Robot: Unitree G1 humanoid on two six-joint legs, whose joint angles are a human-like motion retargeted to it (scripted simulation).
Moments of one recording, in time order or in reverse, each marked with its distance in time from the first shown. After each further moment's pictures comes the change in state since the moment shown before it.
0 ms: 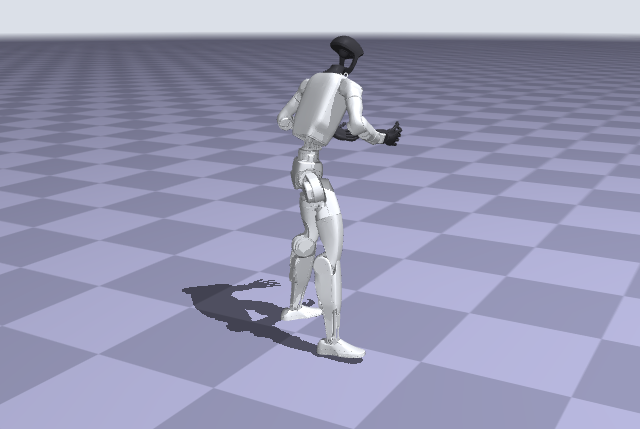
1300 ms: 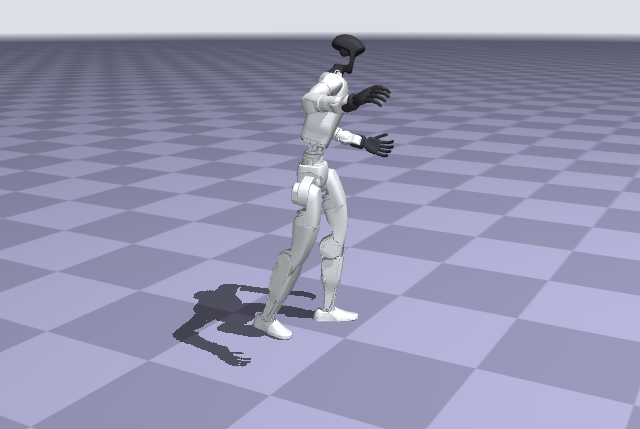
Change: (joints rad) left arm 0.190 0.222 0.229 0.206 0.333 0.184 -0.182; right arm 0.393 -0.153 -1.052 0.460 -0.485 0.211 -0.182; waist -0.143 -0.190 -0.168; left_leg -0.083 0.028 0.158 0.044 0.084 0.041; right_leg 0.320 0.361 0.174 0.116 -0.424 -0.095
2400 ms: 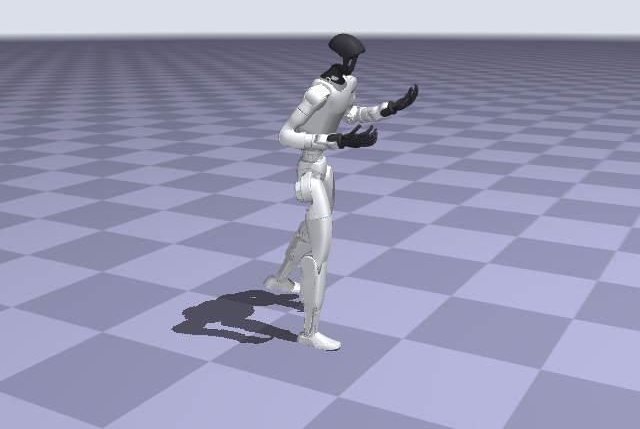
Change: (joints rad) left arm -0.427 -0.306 0.001 -0.315 -0.631 -0.183 -0.086; right arm -0.131 0.412 0.781 -0.757 0.625 -0.155 0.297; waist -0.479 0.377 0.008; left_leg 0.276 0.259 0.190 0.219 -0.021 -0.005; right_leg -0.381 -0.203 0.137 -0.057 0.190 0.013
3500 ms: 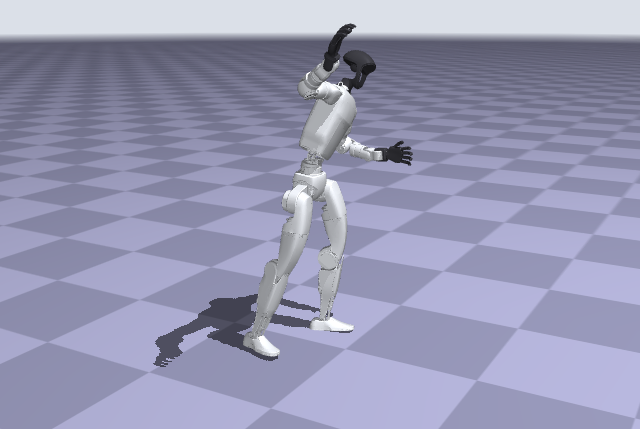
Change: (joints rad) left arm 0.233 0.374 -0.002 0.284 1.260 0.109 0.197; right arm 0.055 -0.823 -1.120 1.070 -0.441 0.050 -0.390; waist 0.359 -0.481 -0.065; left_leg -0.318 -0.229 -0.224 -0.202 -0.053 -0.143; right_leg 0.295 0.065 -0.066 -0.068 -0.100 0.058
